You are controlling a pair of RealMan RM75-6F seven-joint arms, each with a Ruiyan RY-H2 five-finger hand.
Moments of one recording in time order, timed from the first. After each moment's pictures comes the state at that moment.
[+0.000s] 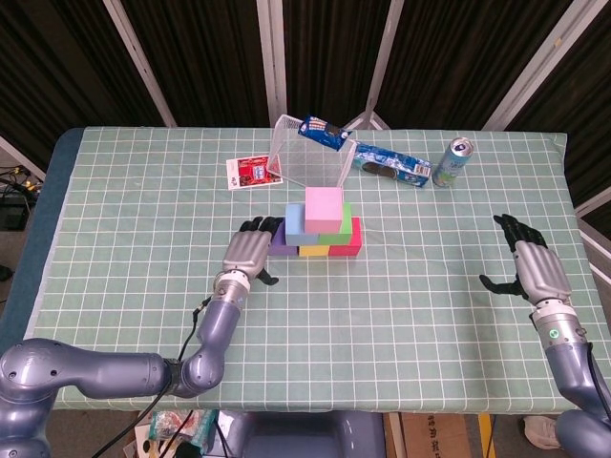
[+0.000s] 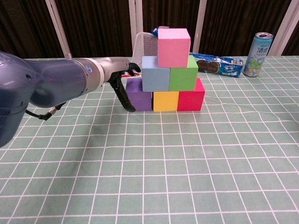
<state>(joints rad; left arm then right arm) -1.11 -1.74 -0.36 -1.52 0.32 1.13 0.76 0.46 -0.97 0.22 -1.78 -0.93 1.00 -0.02</state>
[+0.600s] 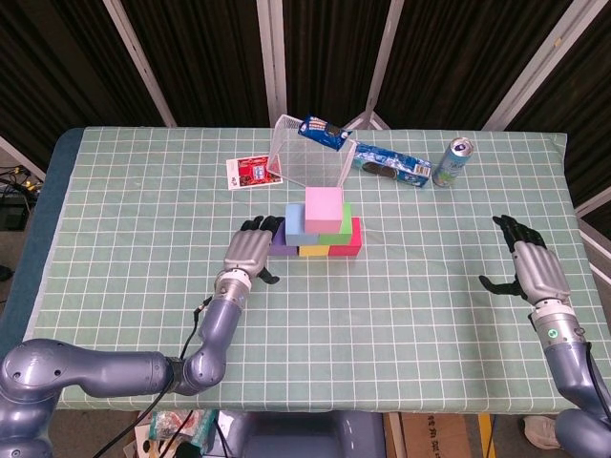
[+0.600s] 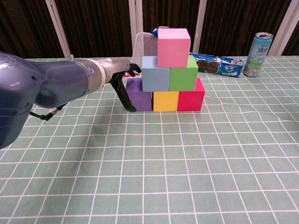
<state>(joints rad) -1.11 -1.76 -0.37 -1.50 0.32 1.11 0.75 0.46 -0.98 0.22 -1.78 -0.92 1.00 -0.03</state>
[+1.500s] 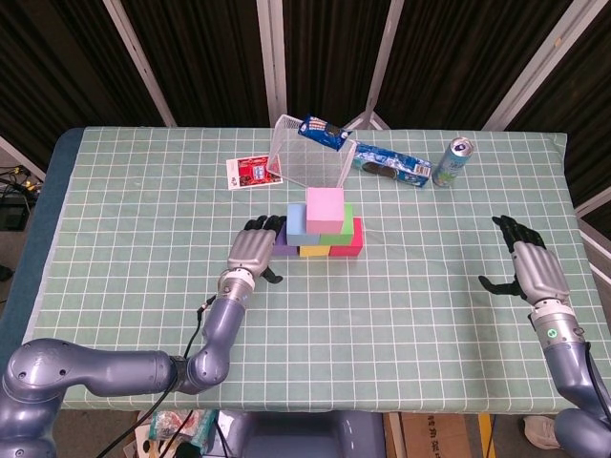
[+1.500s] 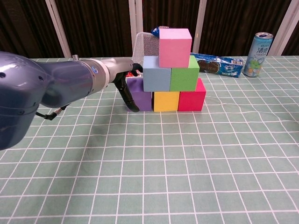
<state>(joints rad) -1.12 -1.77 -0.37 -1.47 0.32 1.10 0.75 0.46 -0.98 0.22 -1.78 -0.92 1.00 -0.03</state>
